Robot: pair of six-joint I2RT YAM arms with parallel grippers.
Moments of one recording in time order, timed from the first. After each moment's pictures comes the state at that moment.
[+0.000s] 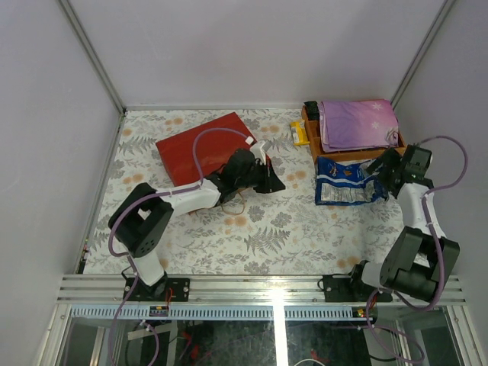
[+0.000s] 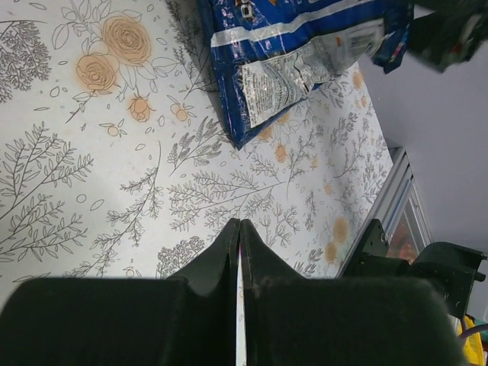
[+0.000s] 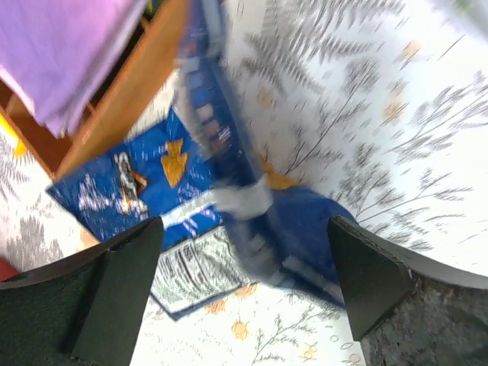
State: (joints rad) left arm -0.72 1.75 1.03 0.29 0.36 -0.70; right arm -0.37 1.30 0.81 -0.32 -0.14 0.46
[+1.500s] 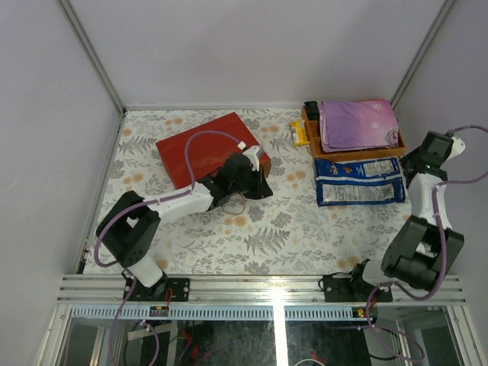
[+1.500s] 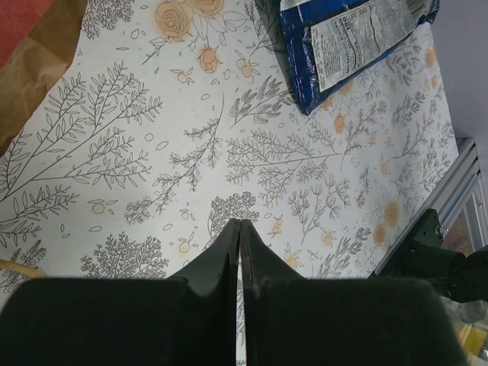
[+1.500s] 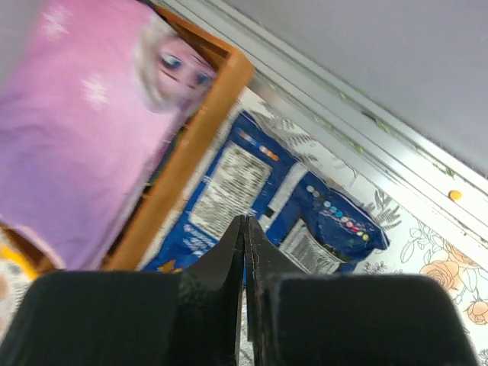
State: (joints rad) left arm -0.73 1.64 0.97 0.10 0.25 -0.62; right arm -0.46 1.34 1.01 -0.24 0.10 0.50
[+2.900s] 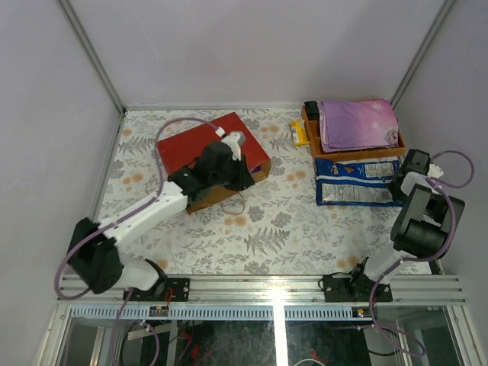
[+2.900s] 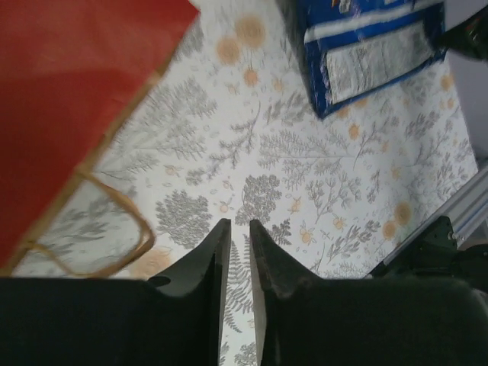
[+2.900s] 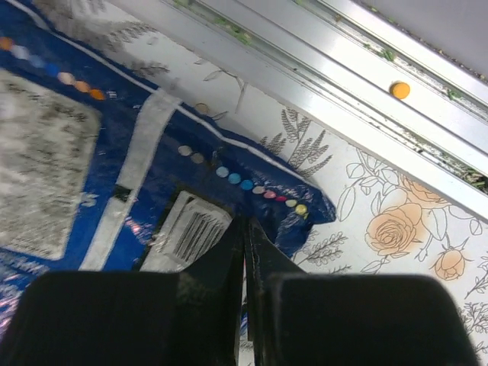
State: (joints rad) left arm -0.69 1.46 1.05 -0.23 0.17 -0.53; right arm -0.46 1.66 0.91 -0.27 0.27 0.54
